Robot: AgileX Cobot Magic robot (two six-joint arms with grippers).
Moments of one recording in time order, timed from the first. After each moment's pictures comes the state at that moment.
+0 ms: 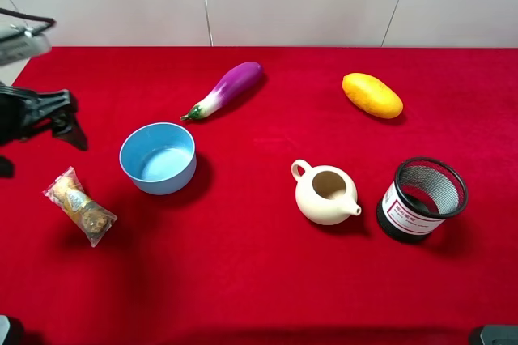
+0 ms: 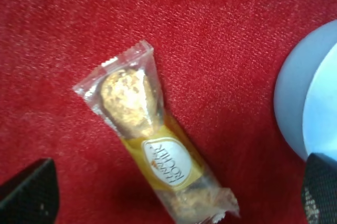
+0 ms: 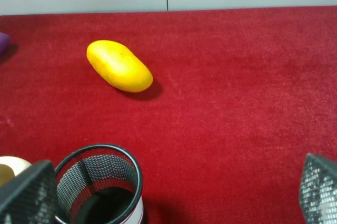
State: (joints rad) left arm -0.15 1.33 -0.62 -0.07 0.62 -0.45; right arm 0.00 -0.01 -0.50 0.04 1.02 0.02
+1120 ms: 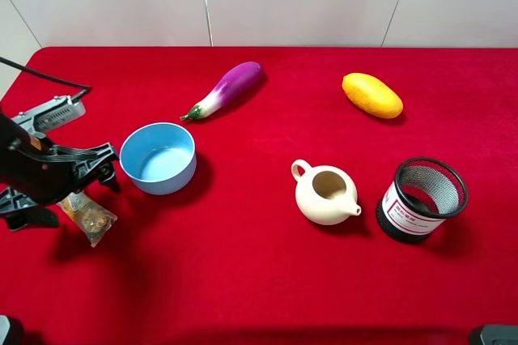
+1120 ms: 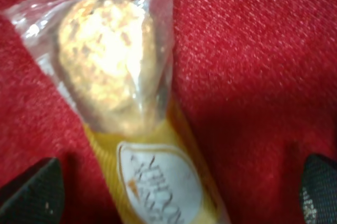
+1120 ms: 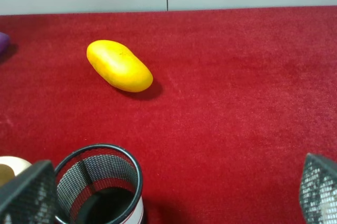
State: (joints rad) left arm -0.29 1.57 -0.42 -0.06 0.23 -0.76; right arm 0.00 -0.01 -0.50 0.04 1.02 0.02
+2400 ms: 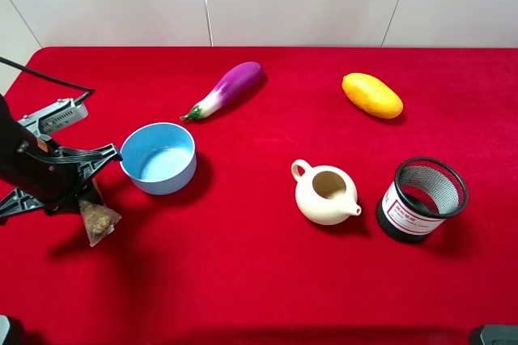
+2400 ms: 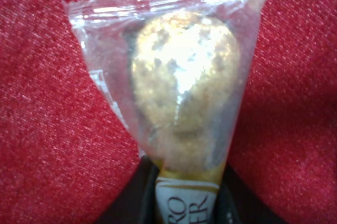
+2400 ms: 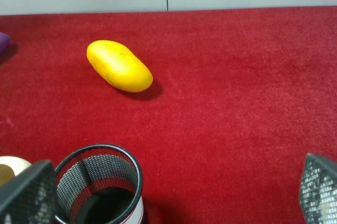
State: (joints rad) left arm -0.29 1.61 -0.42 -0.08 0.17 -0.78; right arm 0.00 -0.01 -0.50 0.04 1.02 0.02
